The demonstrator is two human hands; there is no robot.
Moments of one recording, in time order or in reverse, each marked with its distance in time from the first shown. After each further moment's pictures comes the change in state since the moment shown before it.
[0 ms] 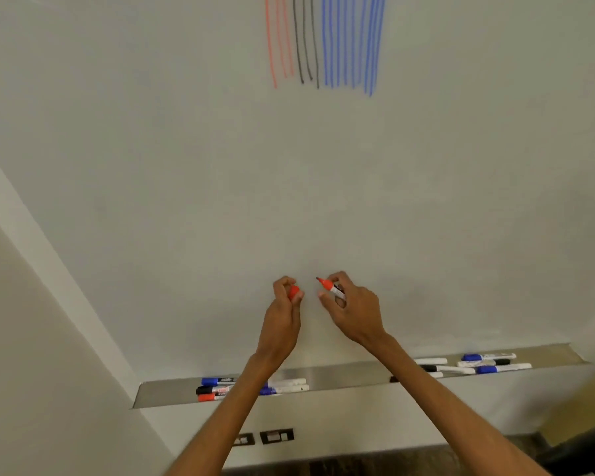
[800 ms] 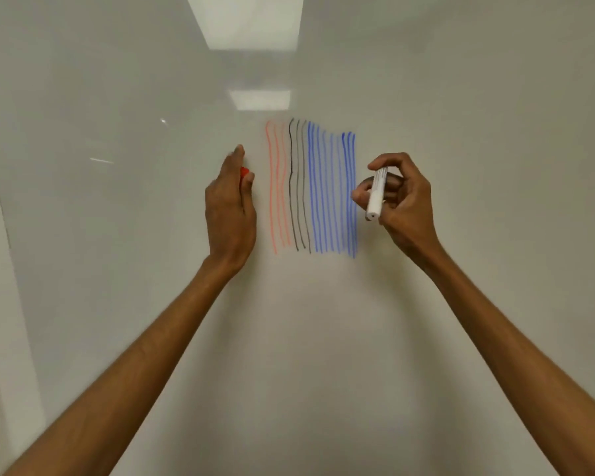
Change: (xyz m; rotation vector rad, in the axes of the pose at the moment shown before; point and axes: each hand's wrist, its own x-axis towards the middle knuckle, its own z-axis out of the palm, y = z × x) left_hand 0.248 0.257 -0.176 0.195 0.685 0.716; right_hand 0.252 -0.144 -0.254 0.648 0.318 -0.470
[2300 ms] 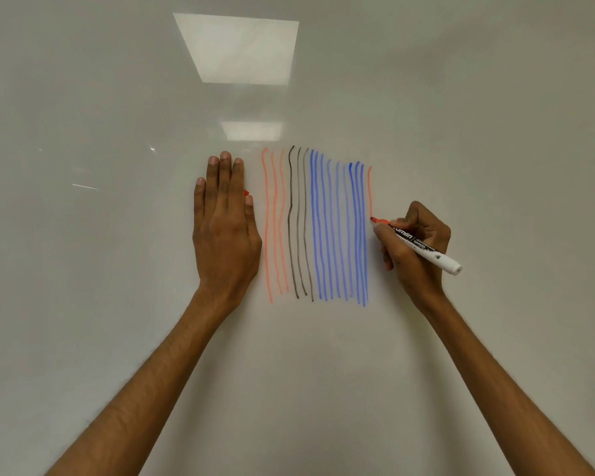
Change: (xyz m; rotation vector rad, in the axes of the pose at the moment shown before) left_hand 0.023 -0.024 0.033 0.328 0.115 0.201; right_hand 0.013 0.058 0.009 -0.013 0.346 -0.013
